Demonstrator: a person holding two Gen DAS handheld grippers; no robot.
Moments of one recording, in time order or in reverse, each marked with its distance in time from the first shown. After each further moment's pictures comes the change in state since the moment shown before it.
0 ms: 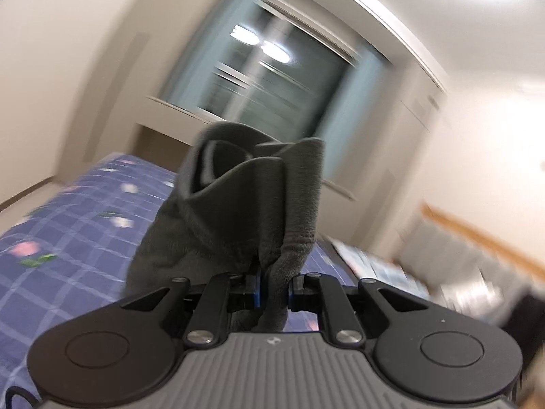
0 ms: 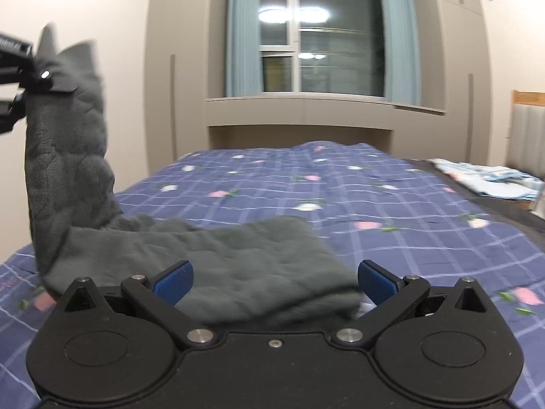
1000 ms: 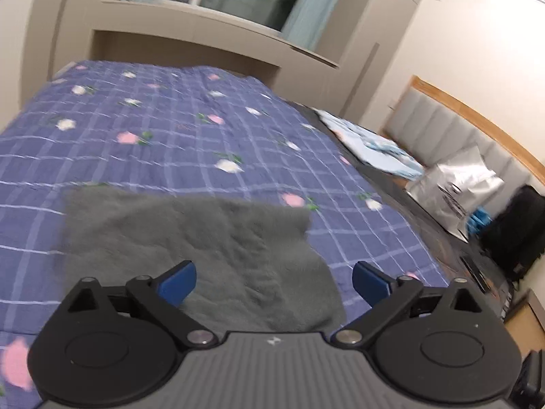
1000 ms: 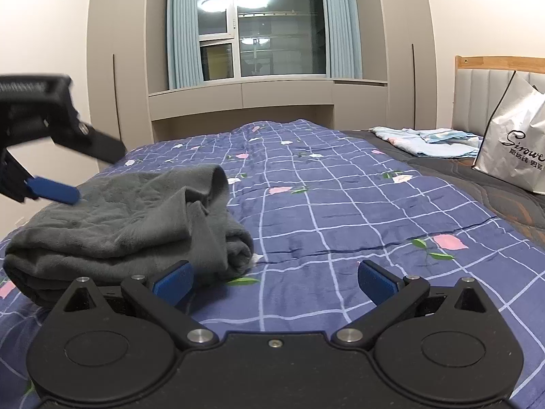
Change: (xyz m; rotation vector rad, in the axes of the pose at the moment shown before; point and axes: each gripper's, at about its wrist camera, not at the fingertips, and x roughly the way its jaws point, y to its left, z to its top) left arm 0.071 -0.043 -0.043 0.058 0.431 0.018; right arm -0.025 -0.059 -0.026 0.100 0.053 -0.111
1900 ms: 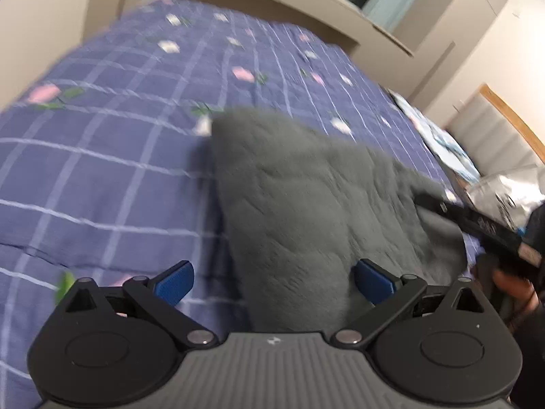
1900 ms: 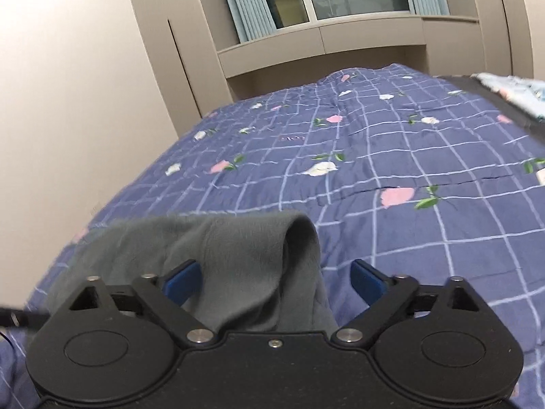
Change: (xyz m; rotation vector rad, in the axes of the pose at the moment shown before) left arm 0.007 0.136 -0.034 -0.200 0.164 0.080; right arm 0.158 0.019 0.087 0.048 0.232 0.374
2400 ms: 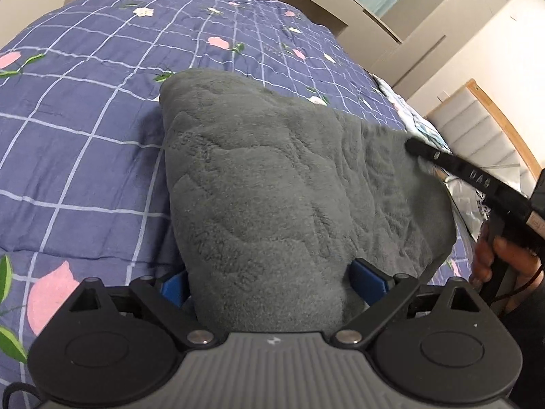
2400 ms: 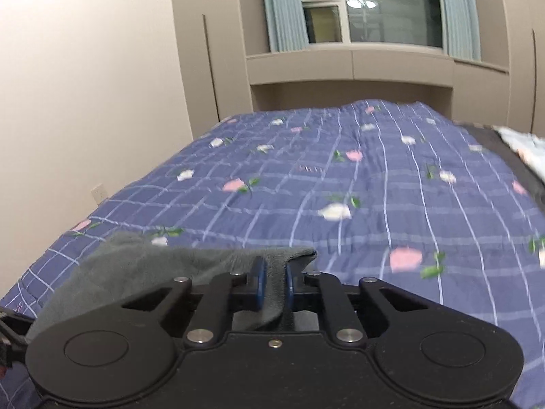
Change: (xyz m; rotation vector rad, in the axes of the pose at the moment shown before) left arm 0.027 -0.010 0.001 -0.061 0.062 -0.082; right arm -0.005 0.035 0.044 -0.221 -0.054 -0.015
